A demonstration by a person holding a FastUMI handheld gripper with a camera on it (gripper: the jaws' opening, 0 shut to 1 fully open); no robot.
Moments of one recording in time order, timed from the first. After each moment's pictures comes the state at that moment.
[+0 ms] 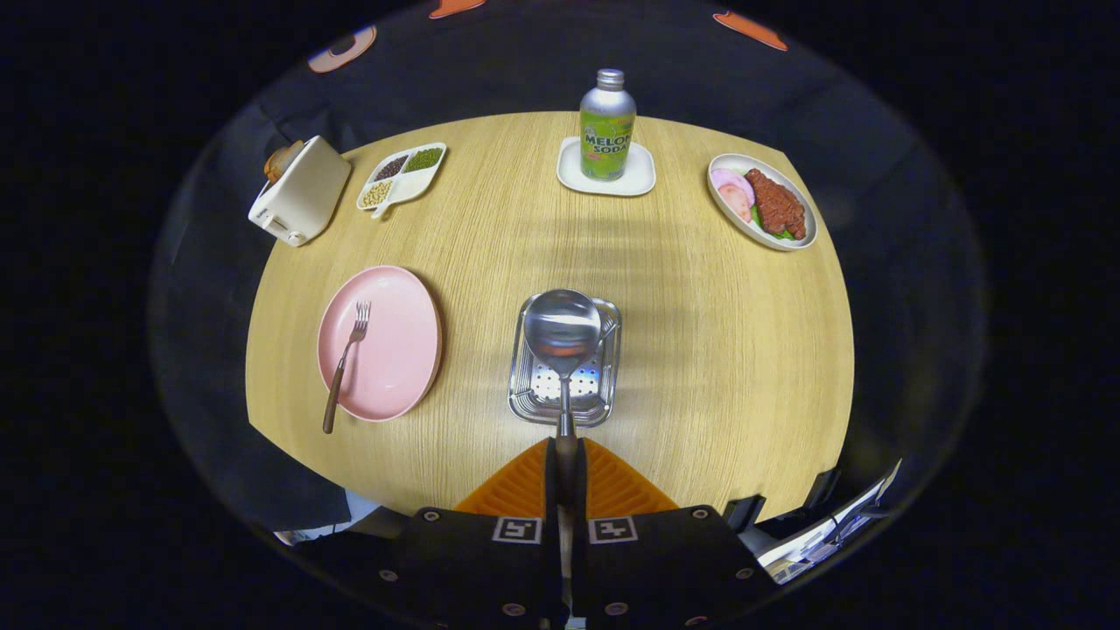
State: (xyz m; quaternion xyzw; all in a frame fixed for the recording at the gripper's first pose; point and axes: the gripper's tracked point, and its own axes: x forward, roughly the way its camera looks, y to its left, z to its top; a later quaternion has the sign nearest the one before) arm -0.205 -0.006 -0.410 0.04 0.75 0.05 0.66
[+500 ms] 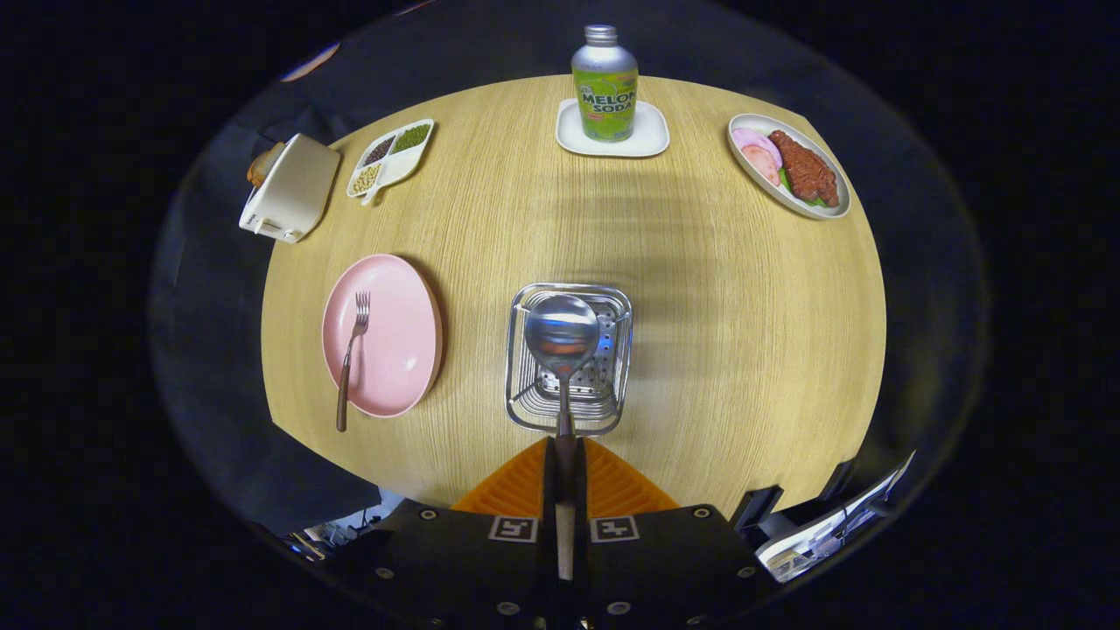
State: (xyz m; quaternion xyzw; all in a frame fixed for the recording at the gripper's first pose) arm -0.197 -0.004 -0.427 0.07 0.79 0.06 0.61
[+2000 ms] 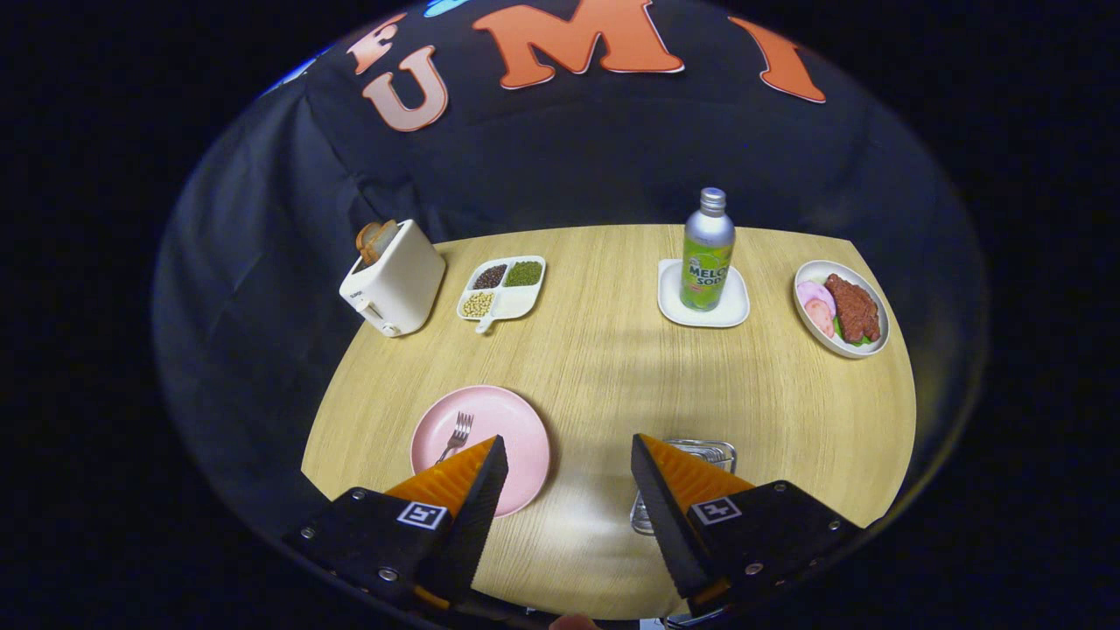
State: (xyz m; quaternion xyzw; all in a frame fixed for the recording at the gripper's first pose) arm -0.111 0.093 -0.393 0.12 0.57 0.14 0.80
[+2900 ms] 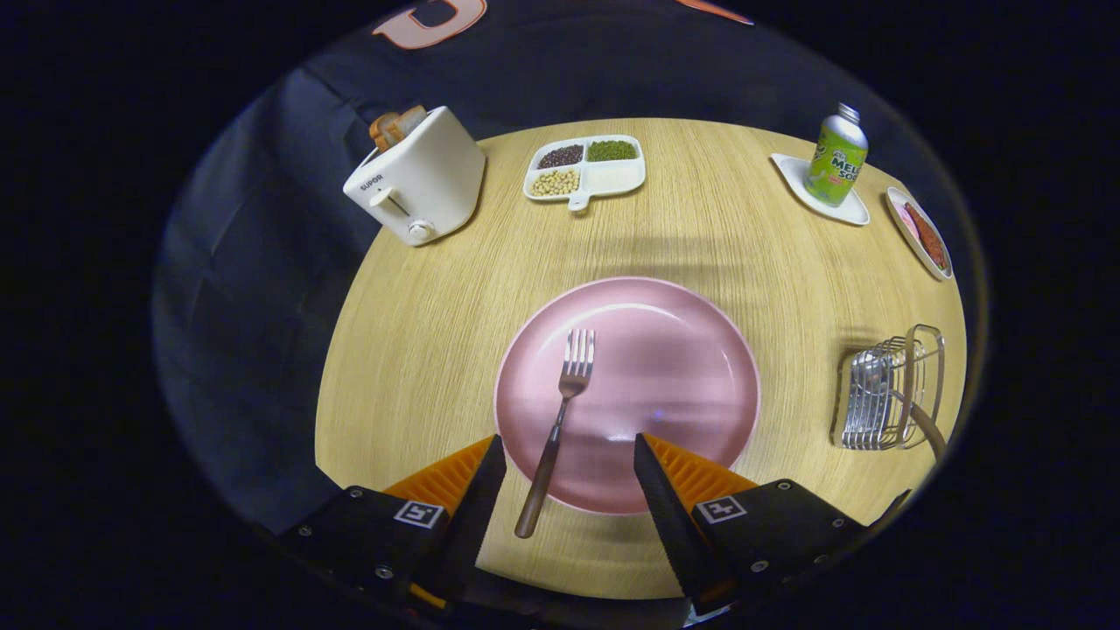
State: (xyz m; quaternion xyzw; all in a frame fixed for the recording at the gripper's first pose) arm -0.191 0.271 -0.459 0.12 0.68 0.13 0.71
